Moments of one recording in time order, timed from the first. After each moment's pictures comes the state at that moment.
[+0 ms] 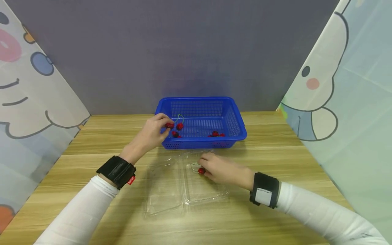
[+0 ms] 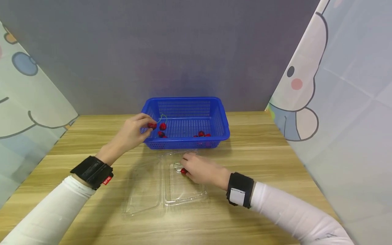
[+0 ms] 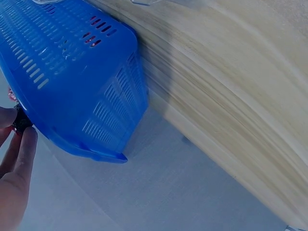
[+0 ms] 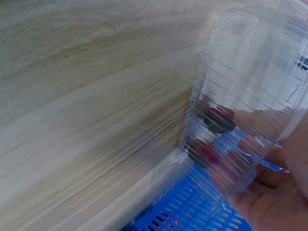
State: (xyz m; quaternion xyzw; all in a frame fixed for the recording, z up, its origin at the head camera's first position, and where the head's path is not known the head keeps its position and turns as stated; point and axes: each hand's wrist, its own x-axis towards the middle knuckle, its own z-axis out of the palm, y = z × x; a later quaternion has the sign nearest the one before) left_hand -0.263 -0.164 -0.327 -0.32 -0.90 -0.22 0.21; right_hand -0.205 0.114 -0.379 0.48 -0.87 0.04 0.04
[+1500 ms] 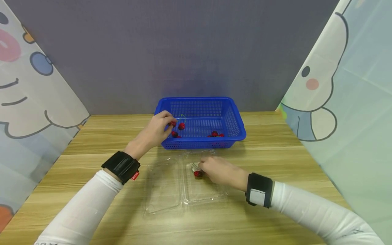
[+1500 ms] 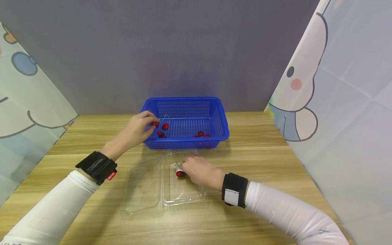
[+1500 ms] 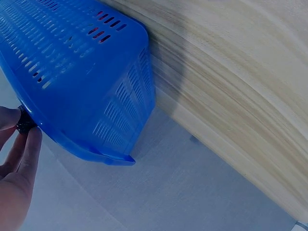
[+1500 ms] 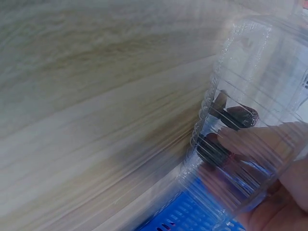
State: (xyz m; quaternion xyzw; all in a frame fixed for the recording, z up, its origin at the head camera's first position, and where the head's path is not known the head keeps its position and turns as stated) left_hand -0.273 -0.152 -0.322 -0.33 -0.91 -0.18 0.19; right_hand -0.205 0.105 -0.387 0.45 -0.89 0.00 0.01
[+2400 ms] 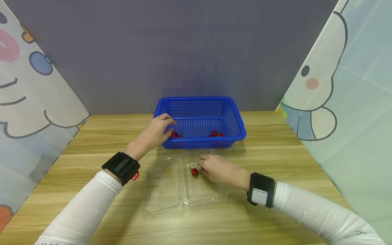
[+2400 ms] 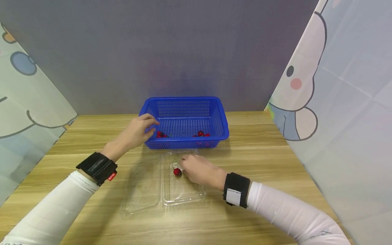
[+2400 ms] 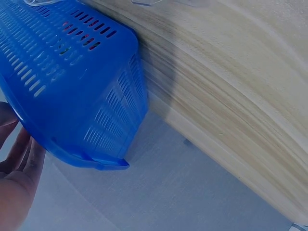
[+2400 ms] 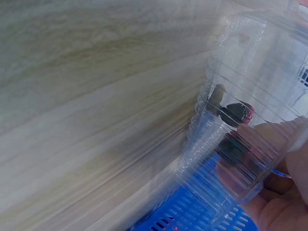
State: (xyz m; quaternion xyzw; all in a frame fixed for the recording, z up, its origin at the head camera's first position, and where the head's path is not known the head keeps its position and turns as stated) left_hand -0.272 -0.154 -0.327 -0.31 -0.92 -0.16 0.15; right_hand -0.203 0.106 -0.381 0.46 -0.88 0.07 0.04
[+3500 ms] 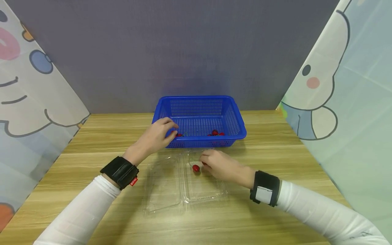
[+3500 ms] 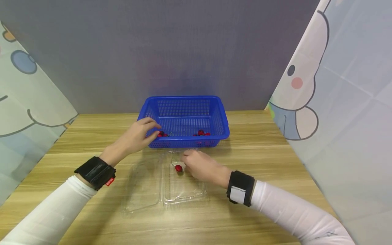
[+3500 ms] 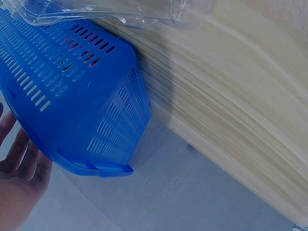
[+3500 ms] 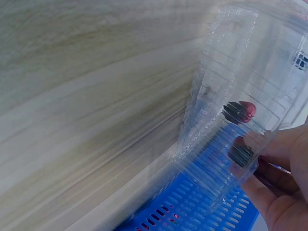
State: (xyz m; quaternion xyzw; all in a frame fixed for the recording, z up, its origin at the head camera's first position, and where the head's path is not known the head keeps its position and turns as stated) left_hand -0.260 -0.155 -0.338 -0.34 -0.91 -0.17 0.17; right_hand -0.207 0.114 -0.374 0.48 -0.87 0.12 0.08
